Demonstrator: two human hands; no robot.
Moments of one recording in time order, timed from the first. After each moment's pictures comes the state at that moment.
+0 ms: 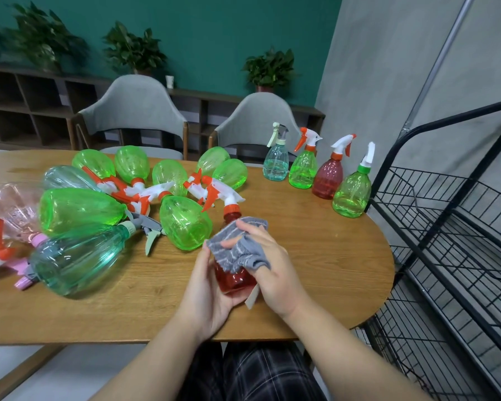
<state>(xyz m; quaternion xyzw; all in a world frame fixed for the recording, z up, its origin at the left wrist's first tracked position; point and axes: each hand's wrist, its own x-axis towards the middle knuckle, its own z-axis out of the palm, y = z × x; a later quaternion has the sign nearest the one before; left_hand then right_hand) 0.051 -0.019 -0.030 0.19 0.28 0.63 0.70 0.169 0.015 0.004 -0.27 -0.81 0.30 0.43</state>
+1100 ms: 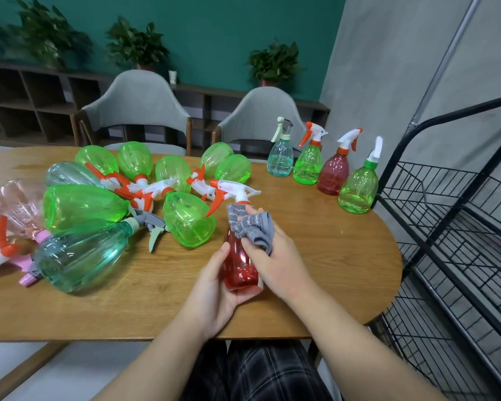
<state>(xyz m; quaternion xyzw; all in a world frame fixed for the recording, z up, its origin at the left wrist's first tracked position) 0.054 -0.018 -0.032 0.21 0.28 0.63 0.69 0.165 0.027 0.005 -0.38 -0.76 0.32 0.41</state>
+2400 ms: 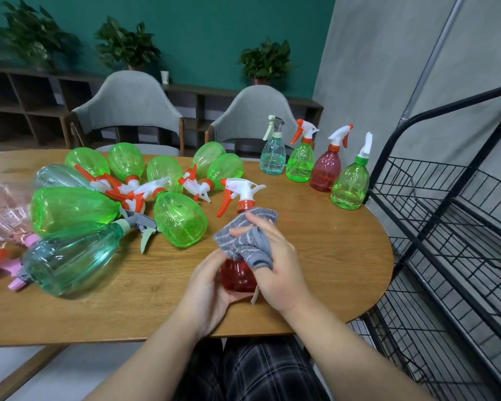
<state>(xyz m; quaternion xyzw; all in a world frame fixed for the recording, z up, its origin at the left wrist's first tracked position) 0.055 -0.014 -0.041 0.26 0.32 0.63 0.66 0.178 0.013 -0.002 -0.31 -0.78 0.24 0.49</state>
